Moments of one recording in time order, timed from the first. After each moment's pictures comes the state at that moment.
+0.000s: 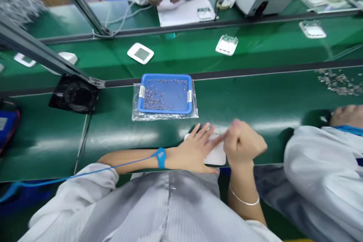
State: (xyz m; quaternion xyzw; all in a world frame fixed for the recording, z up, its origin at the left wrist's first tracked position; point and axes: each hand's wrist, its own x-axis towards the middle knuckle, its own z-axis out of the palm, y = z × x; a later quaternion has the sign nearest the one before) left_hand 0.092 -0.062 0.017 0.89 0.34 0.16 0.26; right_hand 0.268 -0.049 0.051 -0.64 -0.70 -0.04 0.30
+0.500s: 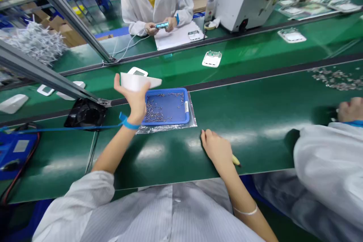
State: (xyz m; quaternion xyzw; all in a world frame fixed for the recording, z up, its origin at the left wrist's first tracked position) left_hand -0.047 0.091 0.062 0.47 0.65 0.59 0.12; right_hand 0.229 -0.032 -0.003 -0.68 -0.74 0.01 -0.05
